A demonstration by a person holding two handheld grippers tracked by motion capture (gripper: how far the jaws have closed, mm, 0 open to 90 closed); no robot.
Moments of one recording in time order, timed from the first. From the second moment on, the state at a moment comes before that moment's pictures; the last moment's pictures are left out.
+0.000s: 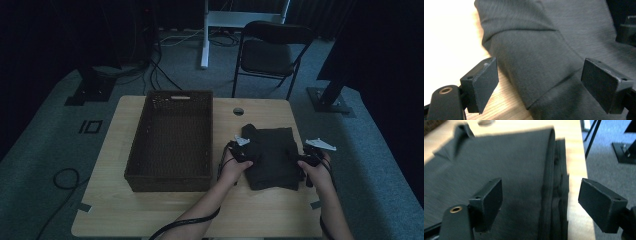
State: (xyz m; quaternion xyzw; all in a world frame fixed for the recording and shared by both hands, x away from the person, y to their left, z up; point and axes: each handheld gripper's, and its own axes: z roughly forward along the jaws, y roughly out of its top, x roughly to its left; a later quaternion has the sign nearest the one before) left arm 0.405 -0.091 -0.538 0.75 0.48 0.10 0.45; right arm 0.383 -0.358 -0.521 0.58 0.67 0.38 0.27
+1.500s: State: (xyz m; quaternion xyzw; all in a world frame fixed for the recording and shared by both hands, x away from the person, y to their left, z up) left arm 0.404 -0.107 -0.531 0.77 0.44 0.09 0.44; right arm 0.372 -0.350 -0.537 0.63 0.63 0.42 0.18
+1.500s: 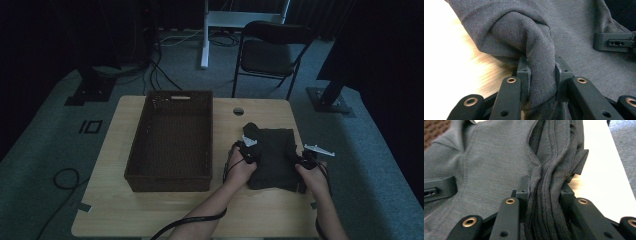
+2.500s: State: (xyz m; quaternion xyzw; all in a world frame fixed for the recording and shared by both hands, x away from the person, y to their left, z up) left arm 0.398 -0.076 -0.431 0.76 0.42 0.10 0.48; right arm 0.354 -0.333 -0.438 0.58 0.63 0.48 0.20
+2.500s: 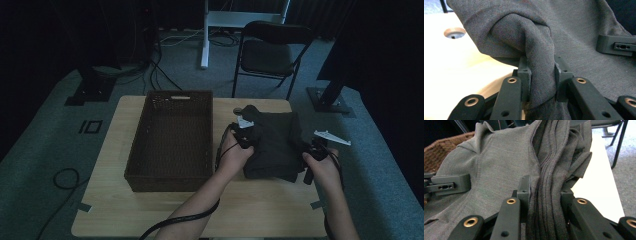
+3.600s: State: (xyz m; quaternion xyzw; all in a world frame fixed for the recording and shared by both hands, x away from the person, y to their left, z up) left arm 0.398 0.024 -0.362 0.74 0.45 0.15 0.48; right arm 0.375 -0.235 -0.367 0.53 0.65 0.50 0.20
